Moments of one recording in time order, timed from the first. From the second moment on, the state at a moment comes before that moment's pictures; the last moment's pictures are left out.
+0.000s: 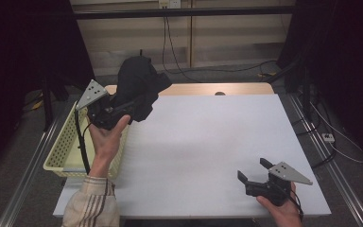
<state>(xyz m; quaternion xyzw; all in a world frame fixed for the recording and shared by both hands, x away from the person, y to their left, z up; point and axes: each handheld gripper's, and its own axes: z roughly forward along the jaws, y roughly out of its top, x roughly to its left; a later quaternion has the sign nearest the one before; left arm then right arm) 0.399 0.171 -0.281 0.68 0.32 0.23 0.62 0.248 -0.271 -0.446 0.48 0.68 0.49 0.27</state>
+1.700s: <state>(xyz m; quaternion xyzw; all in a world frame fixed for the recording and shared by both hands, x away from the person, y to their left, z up) 0.403 0.127 -0.297 0.72 0.30 0.18 0.60 0.247 -0.269 -0.446 0.47 0.68 0.49 0.27</state>
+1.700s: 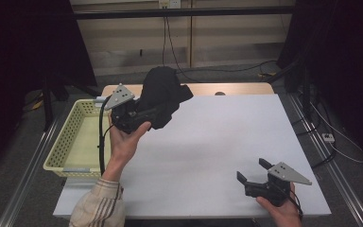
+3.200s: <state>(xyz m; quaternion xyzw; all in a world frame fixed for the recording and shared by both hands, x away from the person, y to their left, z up) 0.415 0.089 -0.336 0.77 0.30 0.15 0.55 0.246 -0.270 -0.445 0.47 0.68 0.49 0.27</state>
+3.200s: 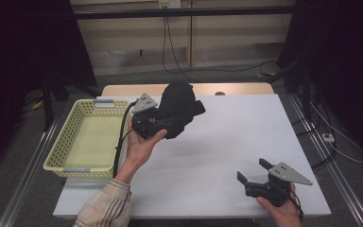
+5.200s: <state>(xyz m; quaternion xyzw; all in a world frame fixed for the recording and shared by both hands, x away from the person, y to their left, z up) 0.438 0.058 -0.399 0.82 0.33 0.12 0.45 0.246 -0.269 -0.445 0.47 0.68 0.49 0.27</state>
